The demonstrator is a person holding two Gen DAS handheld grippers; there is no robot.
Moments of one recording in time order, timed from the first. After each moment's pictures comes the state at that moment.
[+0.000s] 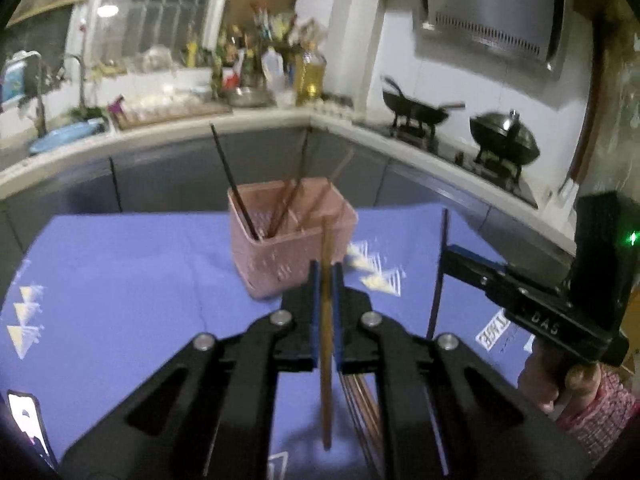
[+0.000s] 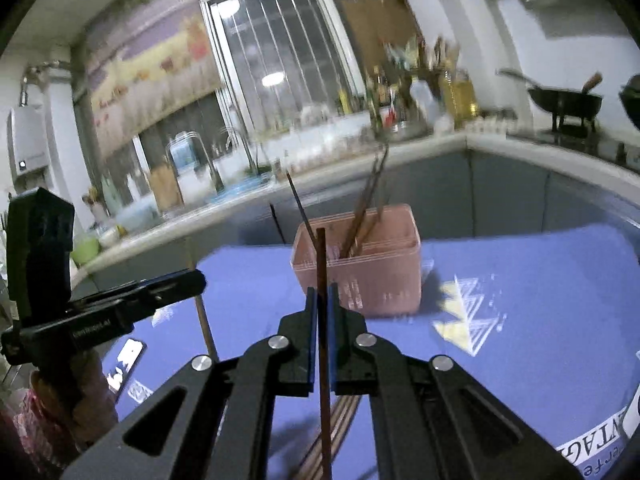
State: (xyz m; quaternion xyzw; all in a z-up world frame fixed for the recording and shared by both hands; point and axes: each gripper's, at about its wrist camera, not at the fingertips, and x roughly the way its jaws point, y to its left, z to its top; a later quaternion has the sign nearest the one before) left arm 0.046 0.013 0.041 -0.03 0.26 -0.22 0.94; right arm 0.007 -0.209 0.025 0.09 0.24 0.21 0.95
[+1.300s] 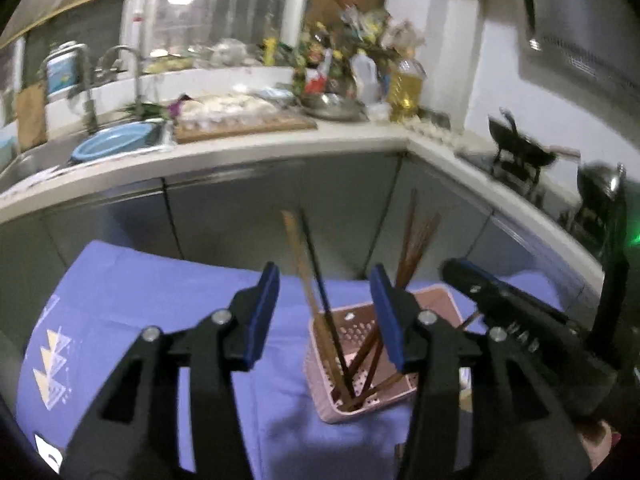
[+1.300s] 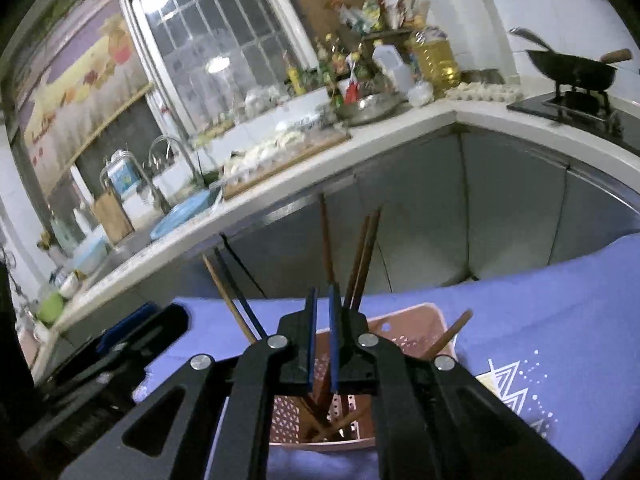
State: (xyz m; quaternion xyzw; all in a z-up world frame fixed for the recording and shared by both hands) left arm 0.218 0.023 0.082 -0.07 0.28 -0.06 0.96; right arm 0.219 -0.164 0.050 0.15 0.30 0.13 0.93
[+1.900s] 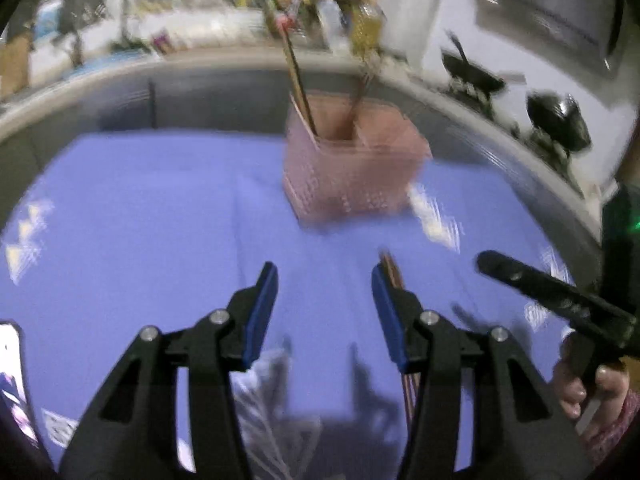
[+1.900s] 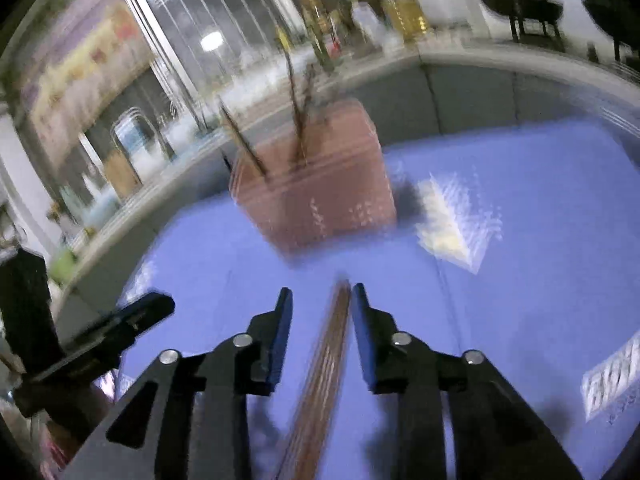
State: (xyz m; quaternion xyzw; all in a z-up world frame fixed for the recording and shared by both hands) left arm 0.058 0.027 -0.046 -0.05 0.37 -0.16 0.91; right arm 0.035 -0.203 -0.052 0.14 0.40 0.14 0.90
